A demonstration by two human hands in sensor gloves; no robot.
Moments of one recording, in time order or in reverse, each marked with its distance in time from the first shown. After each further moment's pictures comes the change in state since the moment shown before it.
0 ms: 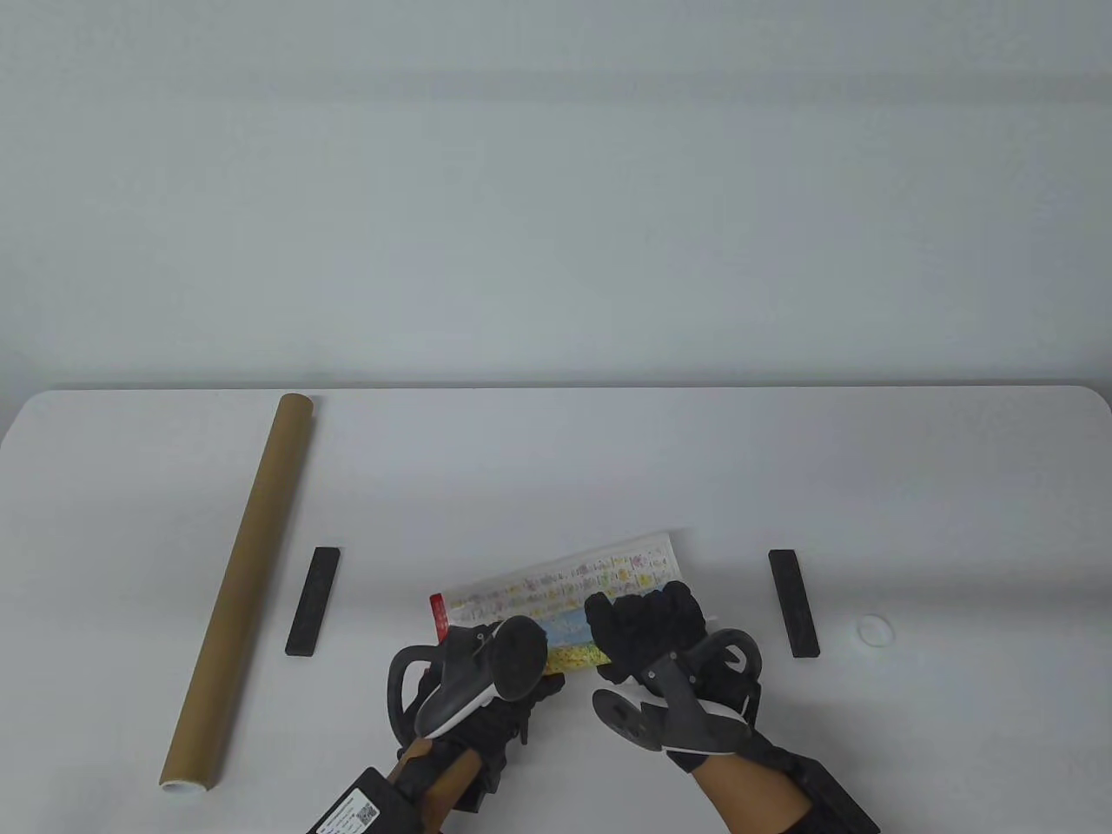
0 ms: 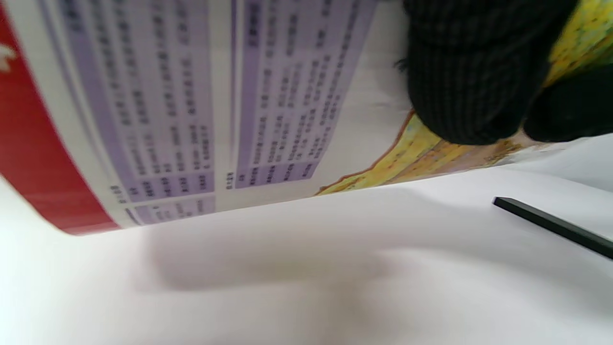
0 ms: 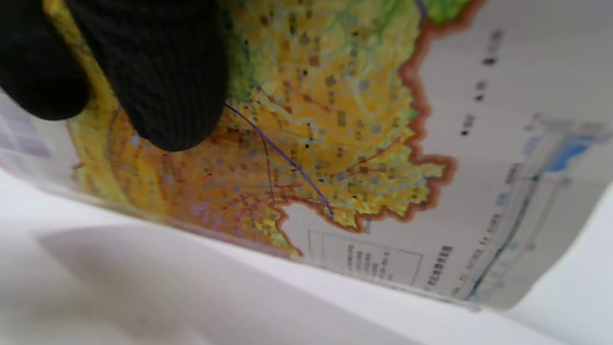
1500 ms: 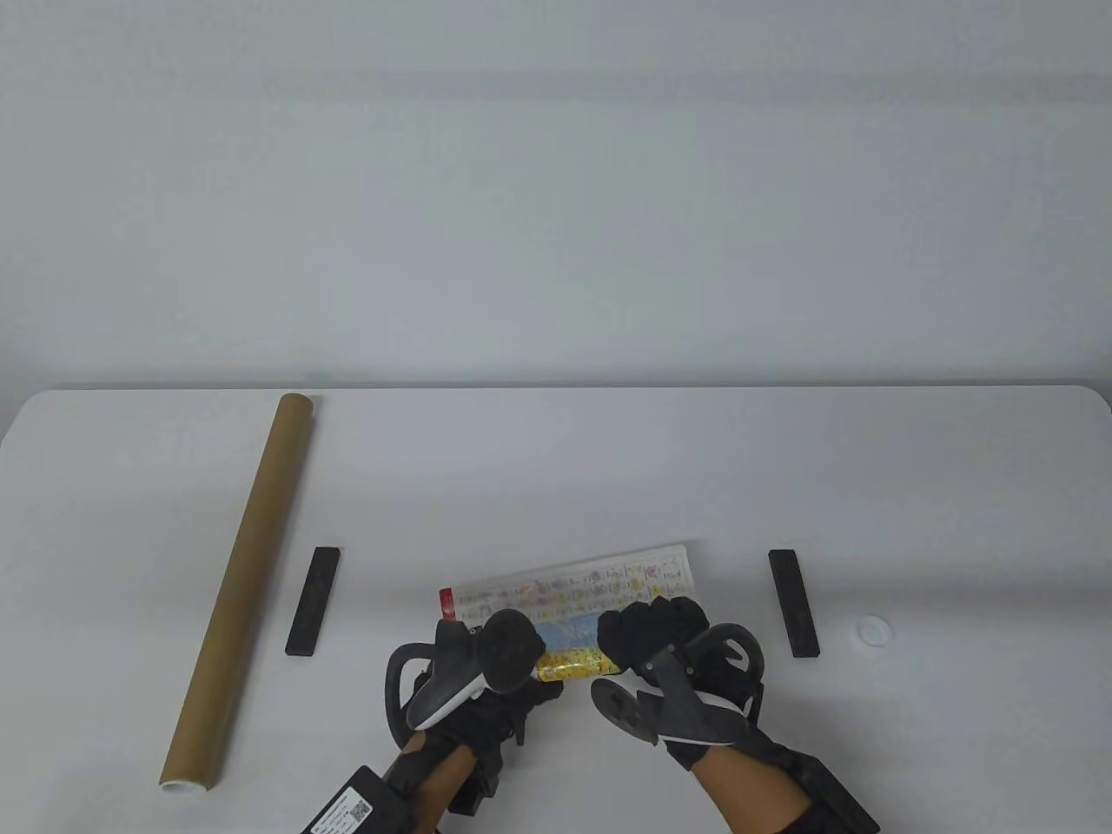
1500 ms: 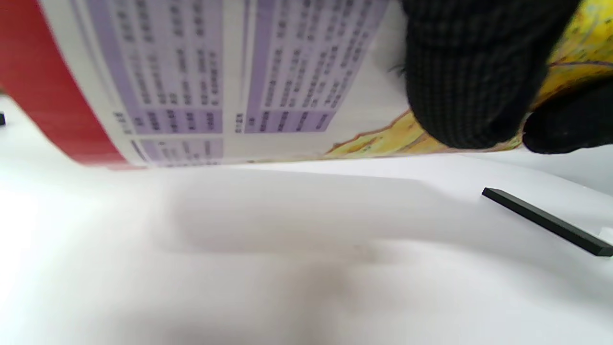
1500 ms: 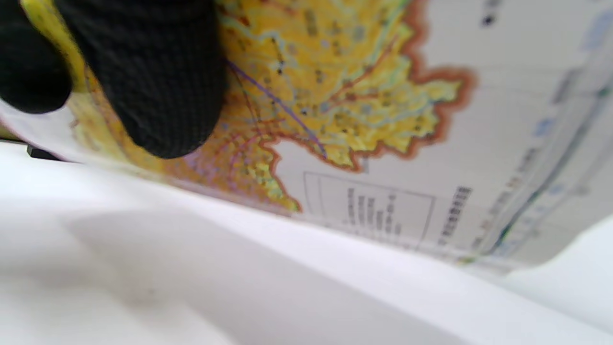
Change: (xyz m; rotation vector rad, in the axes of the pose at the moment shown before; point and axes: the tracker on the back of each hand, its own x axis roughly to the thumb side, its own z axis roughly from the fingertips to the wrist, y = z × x) left_hand -0.003 -0.005 -0.002 0.004 -0.015 -0.034; right_hand -0.004 0.008 -0.005 0.113 0.014 -0.047
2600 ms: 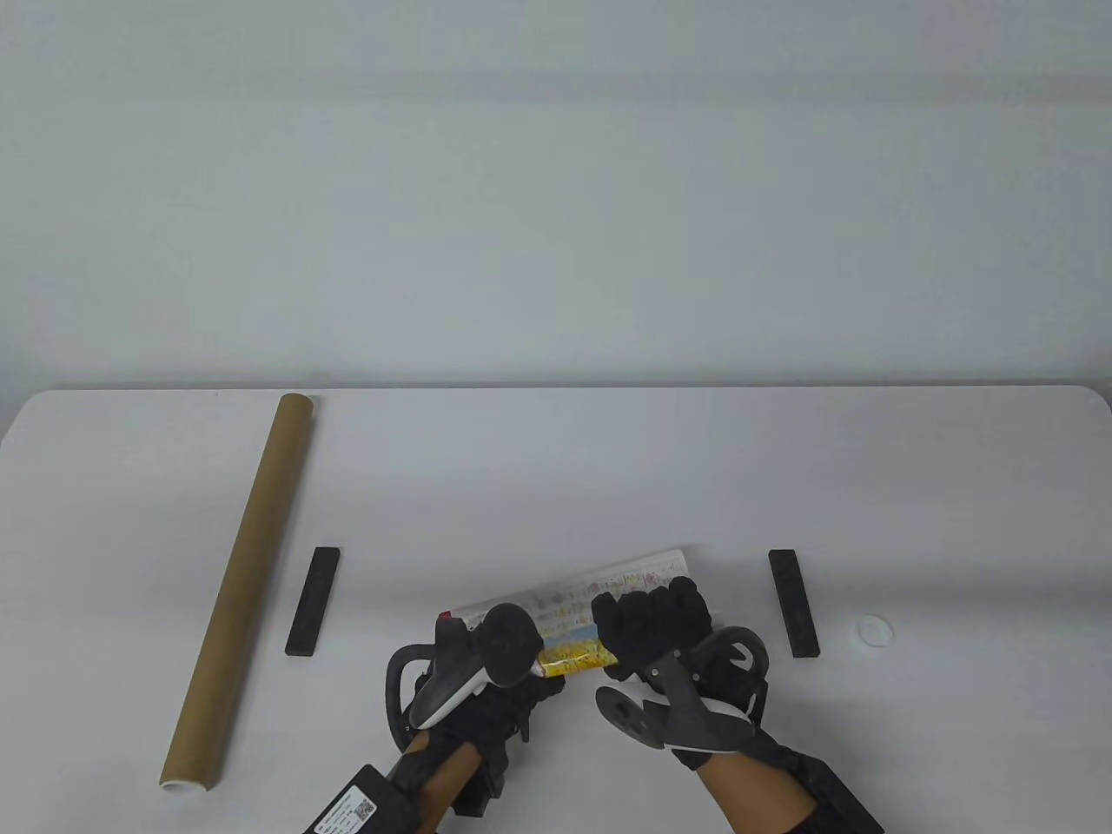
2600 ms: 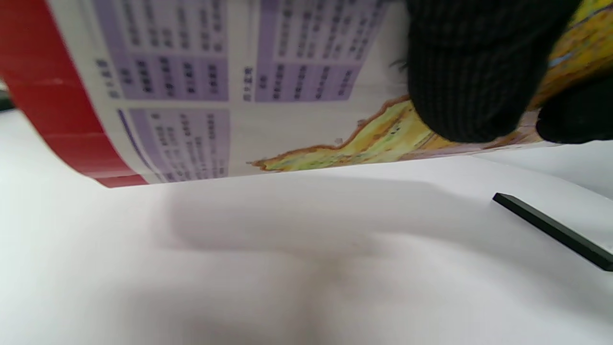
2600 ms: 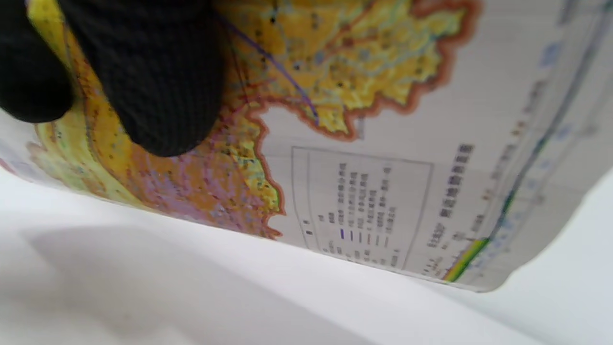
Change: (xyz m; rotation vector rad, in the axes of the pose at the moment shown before) left_hand -0.005 0.000 -0.004 -0.076 0.063 0.103; right_hand 0.002 -0.009 0.007 -0.104 -0.006 0.074
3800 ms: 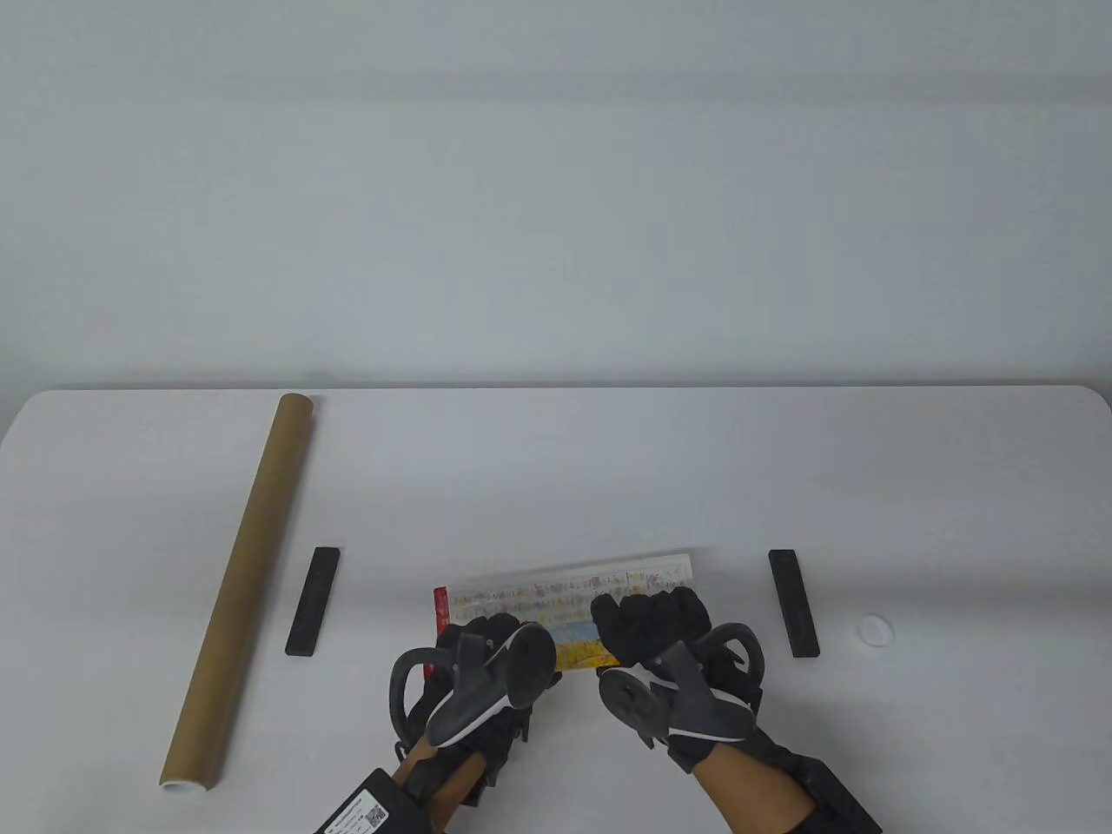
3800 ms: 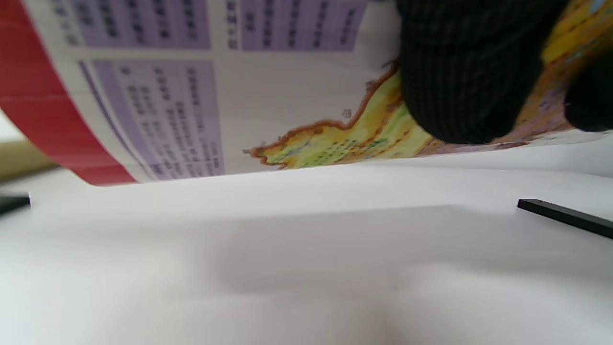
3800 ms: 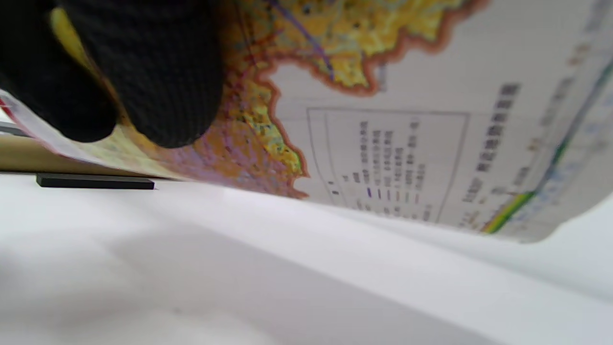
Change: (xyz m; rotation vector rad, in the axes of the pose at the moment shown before) left_hand 0.012 0.000 0.006 0.159 -0.026 -0.161; right_hand -0.001 0.001 -0.002 0.061 0.025 -0.108
